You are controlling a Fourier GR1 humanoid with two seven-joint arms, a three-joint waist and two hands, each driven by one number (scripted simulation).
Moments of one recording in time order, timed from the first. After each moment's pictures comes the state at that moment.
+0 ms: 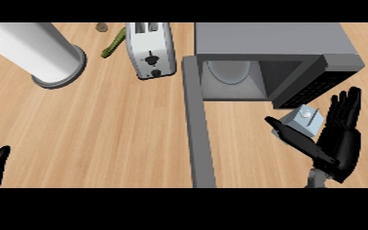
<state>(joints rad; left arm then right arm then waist) 0.53 0.00 0.11 -2.35 0.24 -0.20 -0.06 0.04 -0.01 -0.06 -1.69 0.03 -0.53 -0.17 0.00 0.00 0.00</state>
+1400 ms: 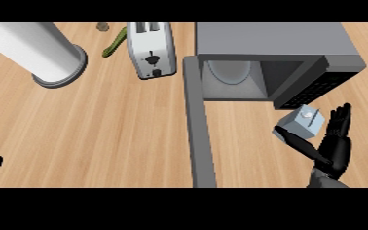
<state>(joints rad) 0.59 0.00 0.13 -2.37 0.28 -0.25 -0.09 -0.05 -0.08 -0.26 -1.16 -0.10 -0.40 -0.56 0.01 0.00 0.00</state>
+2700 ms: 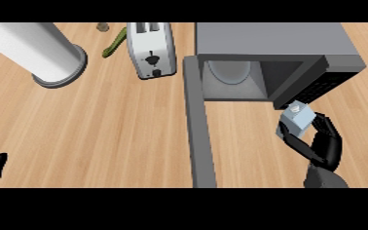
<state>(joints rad) 0.57 0.01 0.15 -2.33 0.30 -0.26 -0.09 -0.20 -0.14 -0.33 -0.78 -0.17 -0.16 -0.90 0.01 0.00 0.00</state>
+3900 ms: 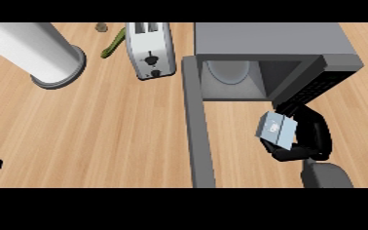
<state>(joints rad) 0.61 0.00 0.18 -2.33 0.36 -0.30 -0.09 -0.13 -0.17 -0.05 -1.21 -0.15 0.18 -0.70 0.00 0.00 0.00</state>
